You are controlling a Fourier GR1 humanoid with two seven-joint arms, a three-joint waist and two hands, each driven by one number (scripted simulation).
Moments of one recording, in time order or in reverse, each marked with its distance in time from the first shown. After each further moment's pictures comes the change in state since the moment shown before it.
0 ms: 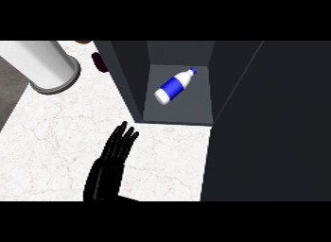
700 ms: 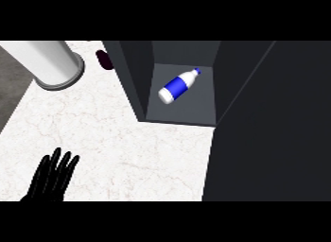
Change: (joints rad) left arm 0.304 0.343 0.123 -0.216 0.055 -0.216 -0.142; right arm -0.210 -0.168 0.077 -0.012 0.035 0.028 0.095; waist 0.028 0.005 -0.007
